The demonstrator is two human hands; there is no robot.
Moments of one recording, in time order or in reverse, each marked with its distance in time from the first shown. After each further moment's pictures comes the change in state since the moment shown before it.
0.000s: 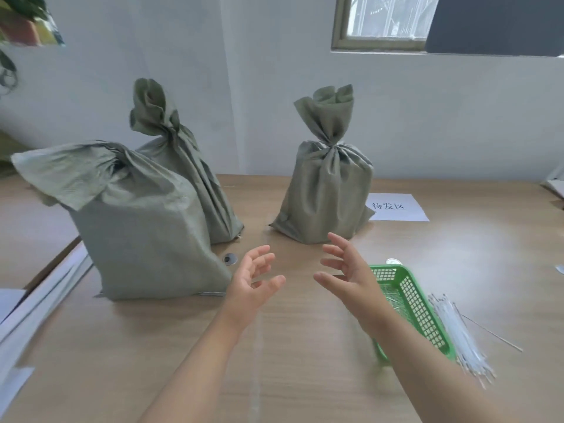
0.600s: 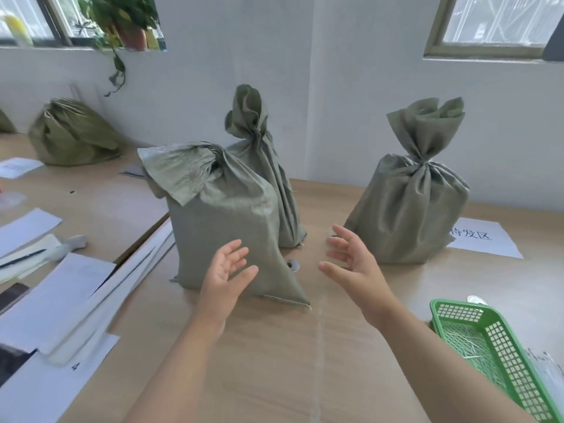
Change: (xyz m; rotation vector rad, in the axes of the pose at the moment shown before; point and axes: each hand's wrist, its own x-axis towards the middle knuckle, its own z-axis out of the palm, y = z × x) left_hand -0.013 0.008 -0.170 -0.073 0.353 0.027; right_hand 0.069 -0.026 0.133 0.023 -0.183 -0.007
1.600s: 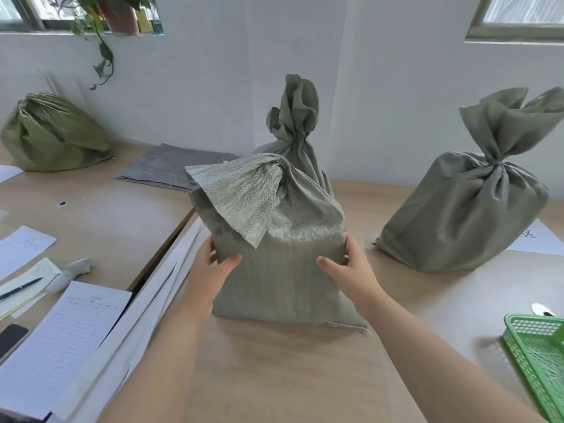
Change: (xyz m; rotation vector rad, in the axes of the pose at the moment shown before) left_hand 0.170 -0.023 -0.165 0.157 0.043 -0.108; right_hand 0.131 0.032 0.157 -0.034 0.133 0.148
